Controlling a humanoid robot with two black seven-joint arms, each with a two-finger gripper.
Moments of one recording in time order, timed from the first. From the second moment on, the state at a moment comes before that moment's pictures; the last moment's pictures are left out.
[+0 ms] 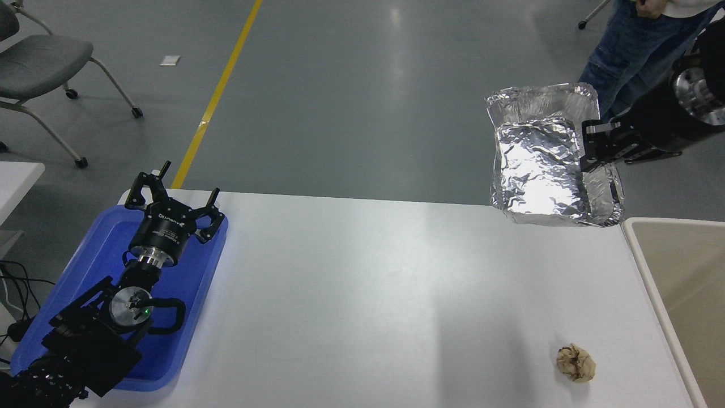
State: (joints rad) left arm -0.59 0.22 -0.90 -0.44 -0.08 -0.64 -0.34; right arm 2.21 -0.63 -1.13 1.28 -0.34 0.70 -0.06
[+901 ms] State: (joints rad) left arm -0.59 0.22 -0.90 -0.44 -0.08 -0.64 -0.34; right arm 1.52 -0.79 -1.04 0.59 -0.24 0.49 -0.06
